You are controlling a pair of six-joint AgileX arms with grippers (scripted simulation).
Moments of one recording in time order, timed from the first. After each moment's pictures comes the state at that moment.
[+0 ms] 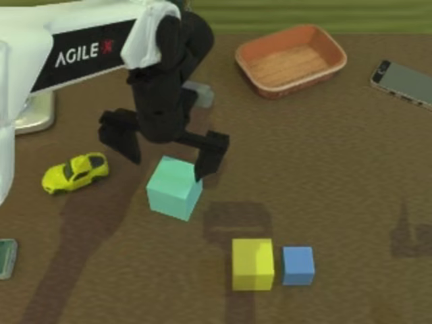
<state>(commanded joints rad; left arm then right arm) -0.51 2.19 1.71 -1.09 0.00 -0.15 0.01 0.00 0.00 0.00 0.00 0.00</state>
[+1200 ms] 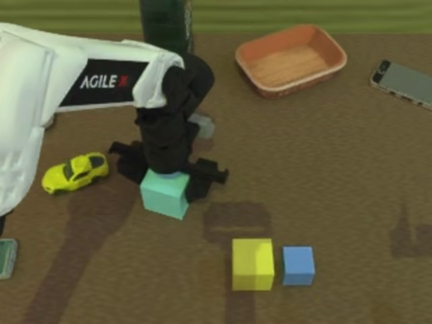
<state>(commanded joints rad) -0.52 2.28 1.58 -0.87 0.00 -0.15 0.01 0.00 0.00 0.00 0.00 0.00</state>
